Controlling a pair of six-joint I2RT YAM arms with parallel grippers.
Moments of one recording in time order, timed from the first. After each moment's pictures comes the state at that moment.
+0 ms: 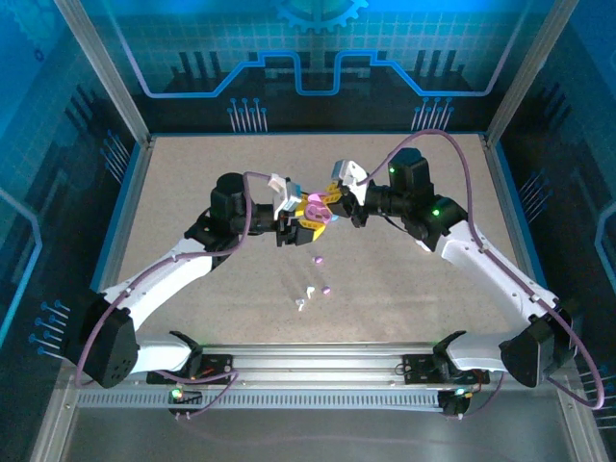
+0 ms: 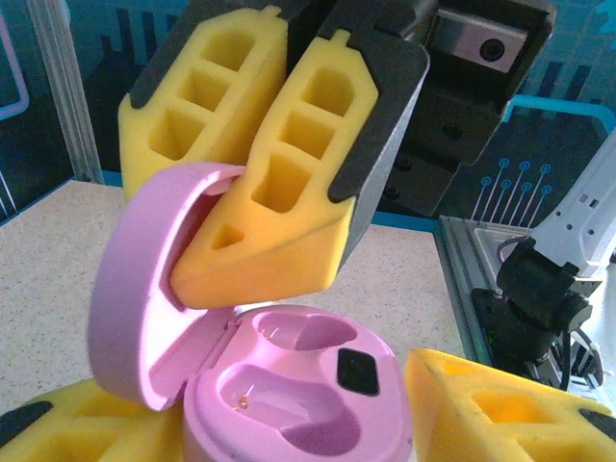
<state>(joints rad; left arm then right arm) -0.47 1.30 0.90 0.23 0.90 0.06 0.52 1.29 1.21 -0.33 -0.62 -0.42</state>
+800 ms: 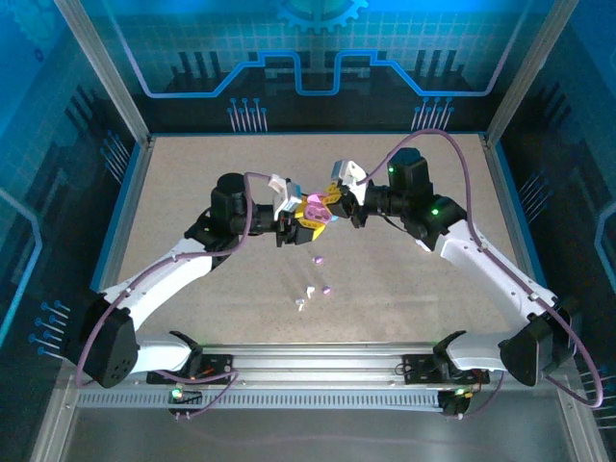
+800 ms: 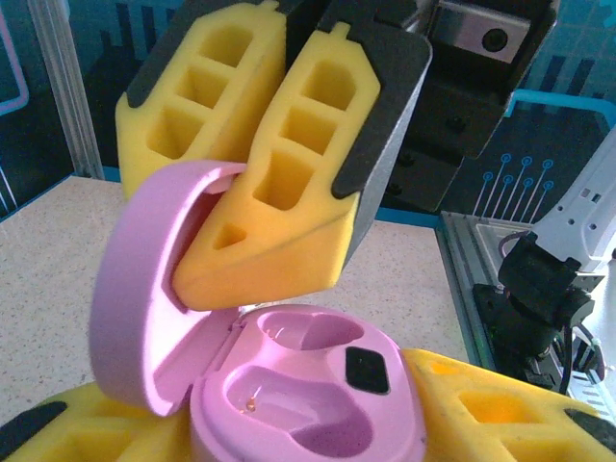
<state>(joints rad) -0.47 1.30 0.90 0.22 0.90 0.07 0.51 1.30 1.21 -0.33 -0.64 -0.41</state>
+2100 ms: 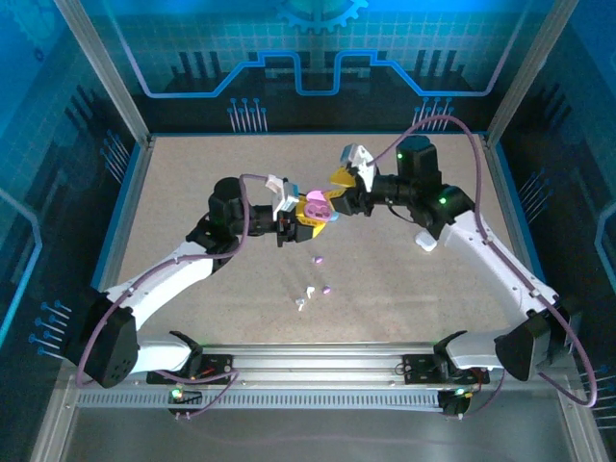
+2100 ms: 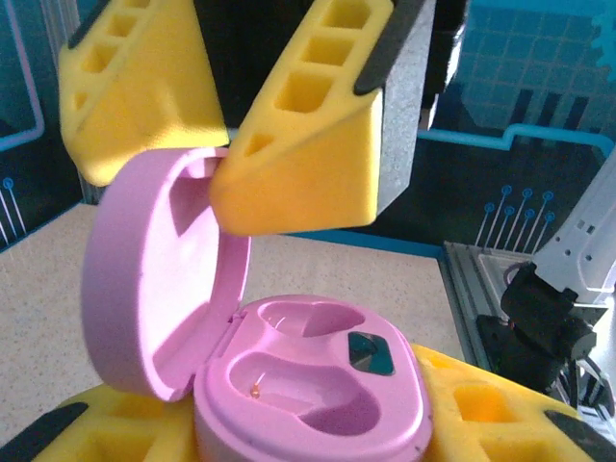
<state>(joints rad) -0.47 1.30 0.83 0.43 0.88 -0.05 0.42 1.34 1.33 -0.43 -0.75 -0.26</state>
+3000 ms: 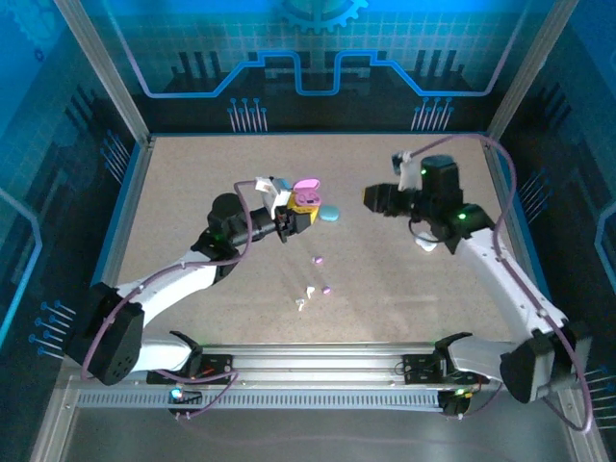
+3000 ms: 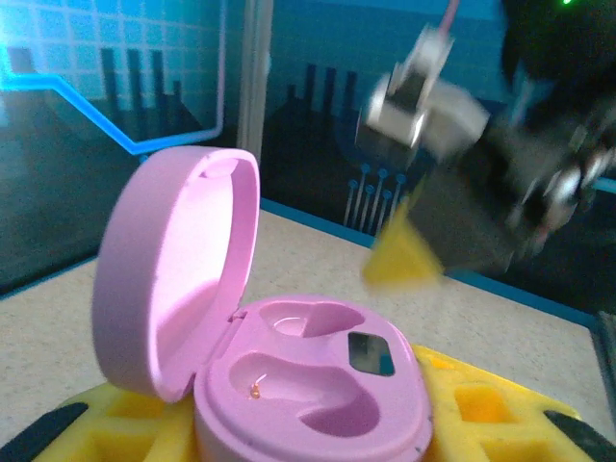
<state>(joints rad) -0.48 1.28 0.69 0.62 0.51 -0.13 0.30 1.28 1.00 -0.46 -0.45 0.50</state>
